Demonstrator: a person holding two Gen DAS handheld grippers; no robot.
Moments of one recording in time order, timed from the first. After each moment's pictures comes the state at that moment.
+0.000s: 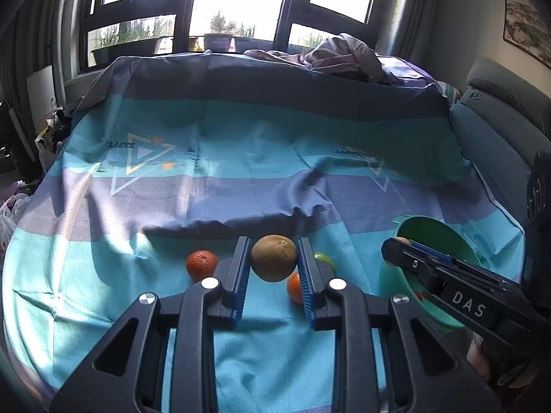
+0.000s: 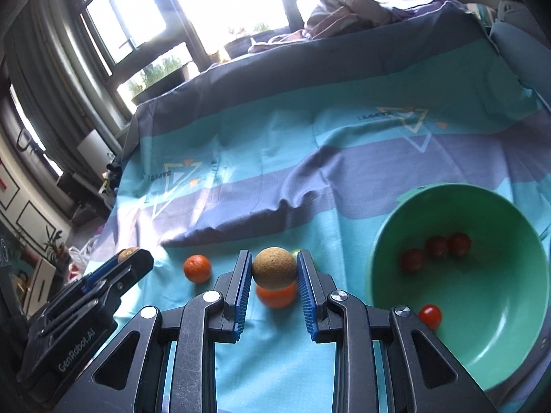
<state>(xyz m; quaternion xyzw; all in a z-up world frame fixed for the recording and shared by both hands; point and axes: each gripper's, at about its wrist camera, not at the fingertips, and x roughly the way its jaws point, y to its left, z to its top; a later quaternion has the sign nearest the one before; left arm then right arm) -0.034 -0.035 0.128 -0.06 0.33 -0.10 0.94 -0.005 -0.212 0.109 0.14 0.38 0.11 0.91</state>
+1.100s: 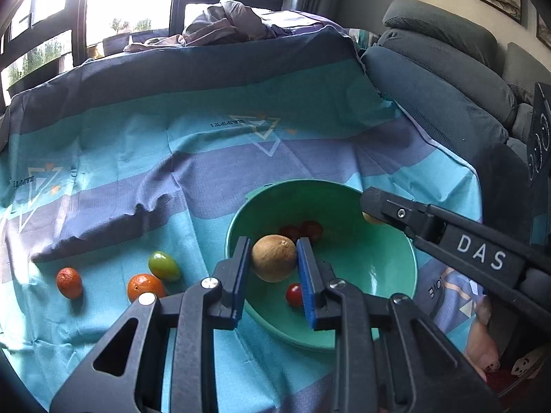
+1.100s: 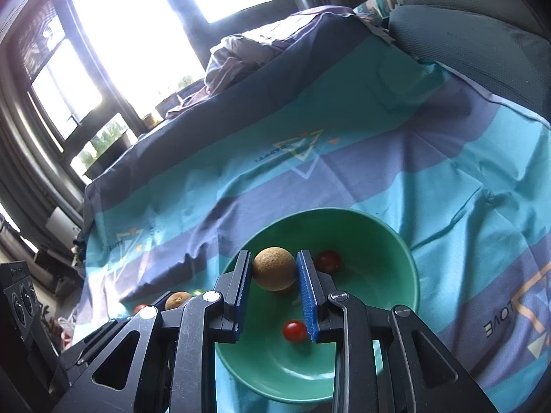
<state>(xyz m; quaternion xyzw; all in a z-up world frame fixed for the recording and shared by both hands) -0.029 -0.199 0.118 0.01 0.37 -0.24 0.90 -0.043 -0.348 0.120 0.23 0.33 -0.01 0.92</state>
